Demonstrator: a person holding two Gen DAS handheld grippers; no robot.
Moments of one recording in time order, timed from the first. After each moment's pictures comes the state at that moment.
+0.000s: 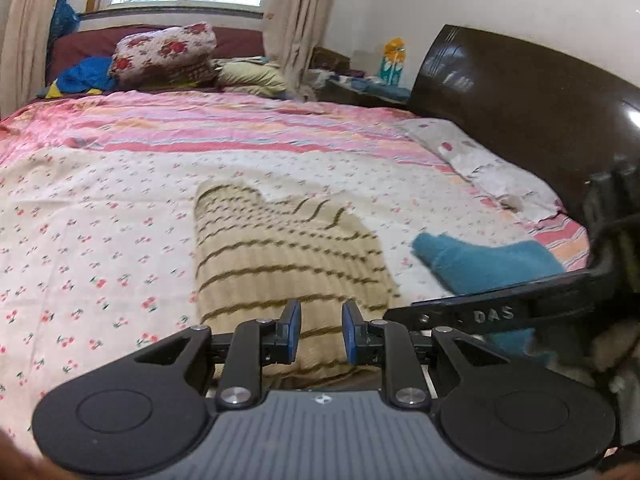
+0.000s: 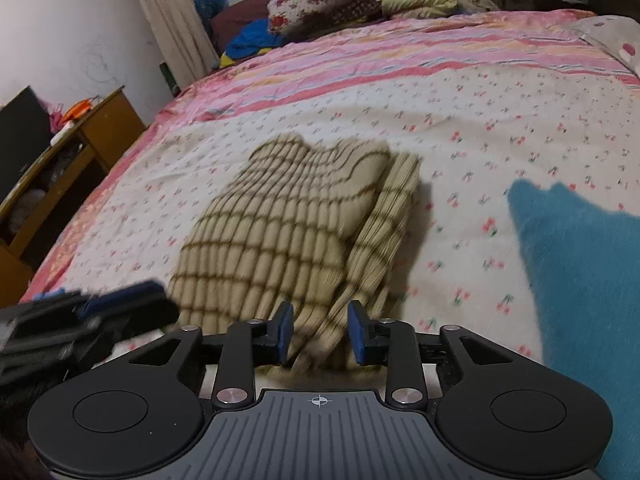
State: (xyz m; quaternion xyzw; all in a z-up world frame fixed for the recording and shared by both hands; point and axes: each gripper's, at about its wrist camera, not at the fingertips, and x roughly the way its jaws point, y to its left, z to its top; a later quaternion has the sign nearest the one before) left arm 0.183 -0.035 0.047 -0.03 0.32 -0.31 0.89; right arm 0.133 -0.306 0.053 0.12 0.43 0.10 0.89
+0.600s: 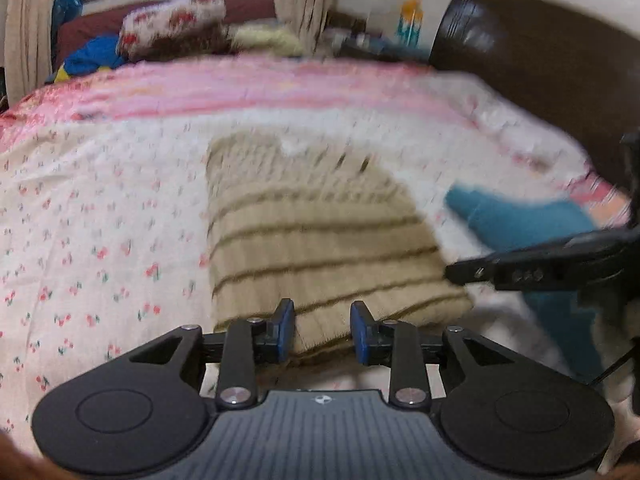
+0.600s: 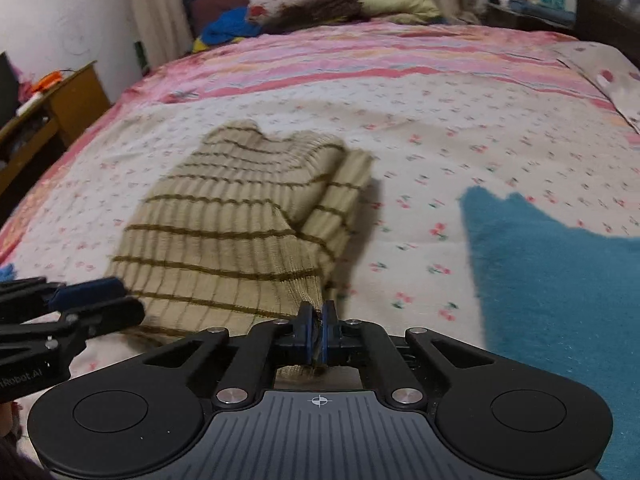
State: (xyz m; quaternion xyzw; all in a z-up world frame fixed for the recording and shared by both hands) left arm 0.194 -0.054 0.015 0.03 0.38 -0.27 0.88; right arm 0.139 -0.318 0.034 0.06 0.44 0.03 0.90
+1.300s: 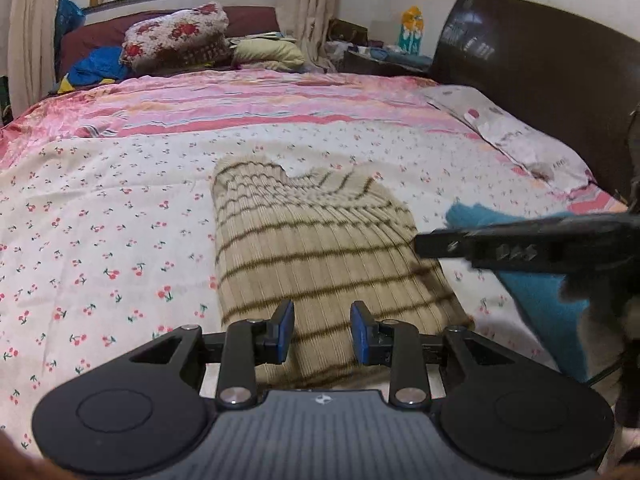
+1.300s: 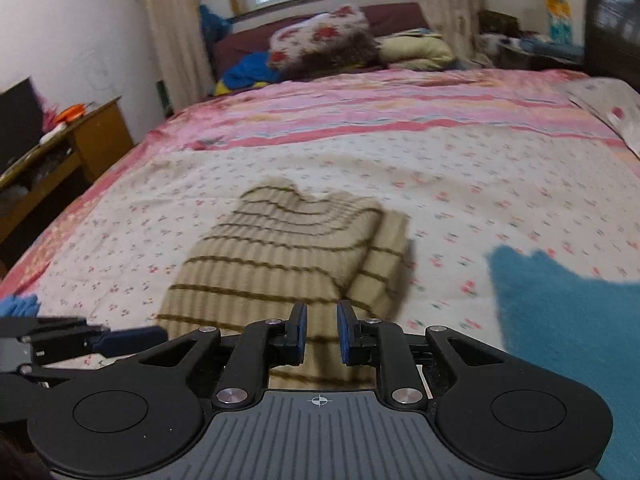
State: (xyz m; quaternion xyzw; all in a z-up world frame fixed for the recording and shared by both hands) left arm 0.195 -0.048 0.039 0.01 0.36 -0.27 0.89; right arm 0.148 -0.291 0.065 0.07 0.36 0.07 0.93
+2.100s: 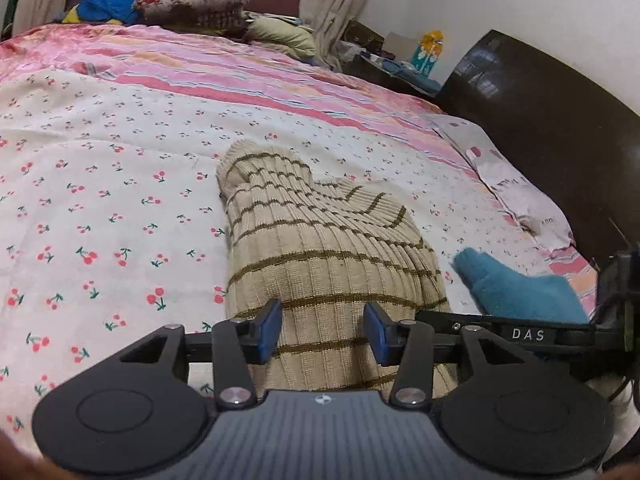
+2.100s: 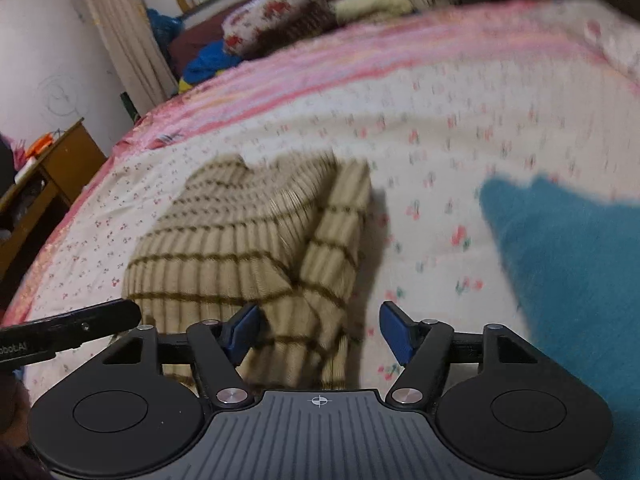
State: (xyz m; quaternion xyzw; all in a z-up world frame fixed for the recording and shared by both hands) left arm 0.259 -0.018 0.013 -0.10 0.39 -0.31 0.86; right arm 0.172 -0.335 0.009 0.20 0.41 0.05 0.89
